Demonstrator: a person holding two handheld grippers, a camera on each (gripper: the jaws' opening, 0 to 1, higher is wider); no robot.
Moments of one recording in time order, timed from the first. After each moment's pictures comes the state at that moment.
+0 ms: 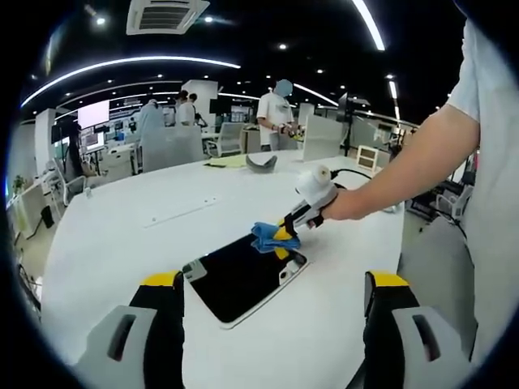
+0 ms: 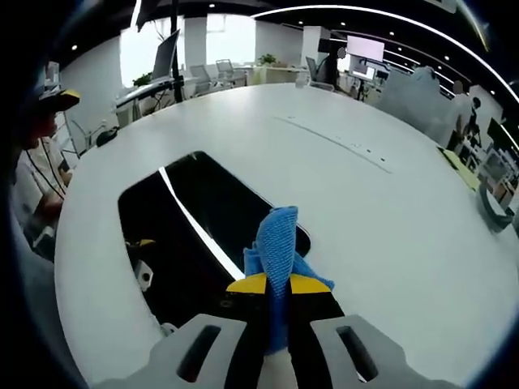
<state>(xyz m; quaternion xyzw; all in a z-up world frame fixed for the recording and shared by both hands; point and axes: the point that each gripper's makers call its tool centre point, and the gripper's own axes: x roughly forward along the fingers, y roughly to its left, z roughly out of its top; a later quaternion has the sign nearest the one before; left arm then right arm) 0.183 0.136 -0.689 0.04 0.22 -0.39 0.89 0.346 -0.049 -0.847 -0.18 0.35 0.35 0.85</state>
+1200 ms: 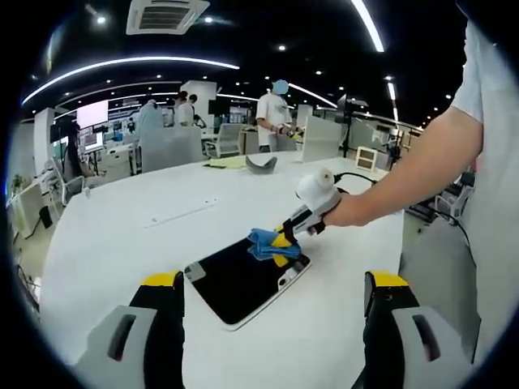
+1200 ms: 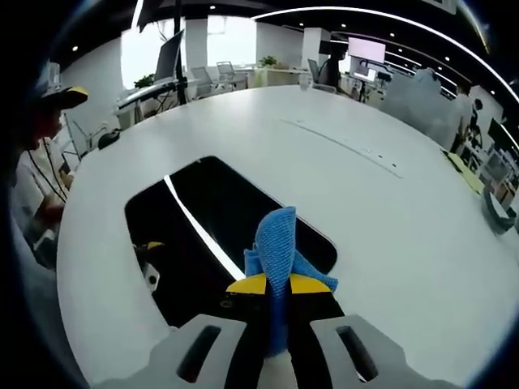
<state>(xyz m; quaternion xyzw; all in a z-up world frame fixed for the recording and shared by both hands) 0.190 0.142 -0.690 0.04 0.21 -0.39 0.89 0.338 -0.023 -0.846 -0.18 0.35 0.36 0.85</state>
